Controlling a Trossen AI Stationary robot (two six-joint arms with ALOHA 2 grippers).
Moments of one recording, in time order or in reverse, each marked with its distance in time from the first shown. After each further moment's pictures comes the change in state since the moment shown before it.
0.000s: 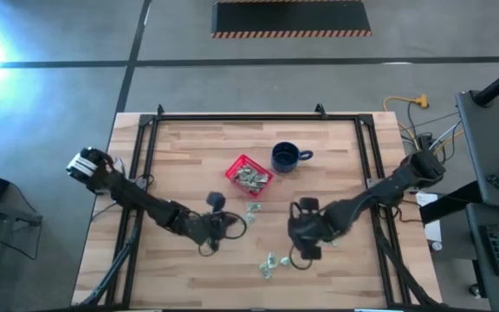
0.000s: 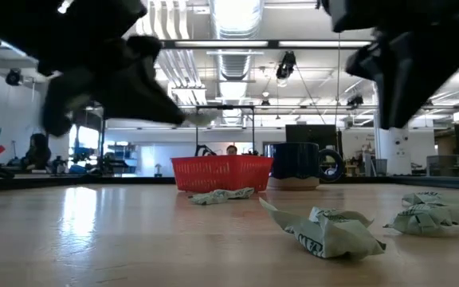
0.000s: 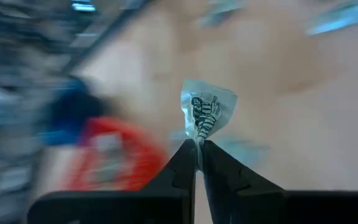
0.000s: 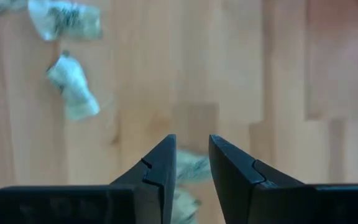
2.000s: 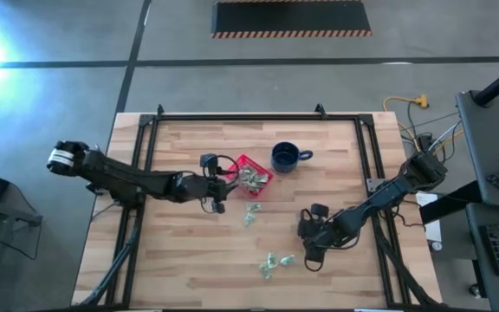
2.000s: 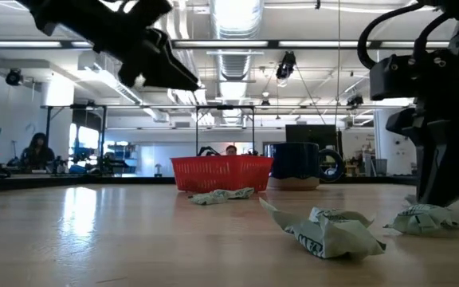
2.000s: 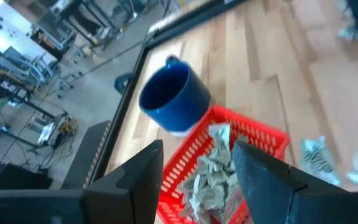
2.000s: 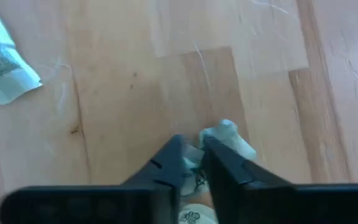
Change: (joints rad) left arm 0.296 -0.260 0.018 -0.119 0.091 0.028; right arm 0.078 0.001 -0.334 0.356 0.063 0.231
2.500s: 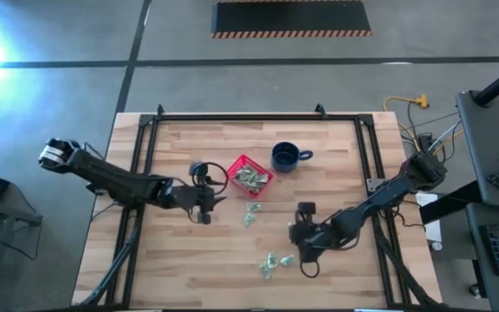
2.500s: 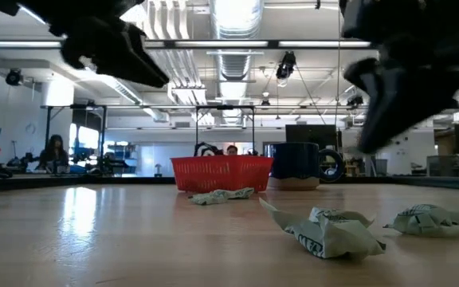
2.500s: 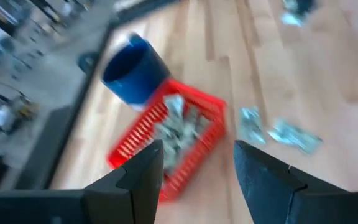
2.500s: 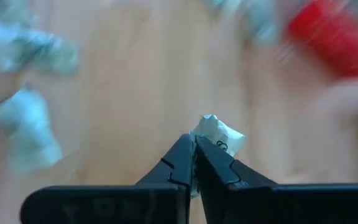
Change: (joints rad) left arm -0.126 -0.127 -0.002 -0.294 0.012 -0.212; right arm -0.006 0.000 0.135 0.004 0.202 -0.322
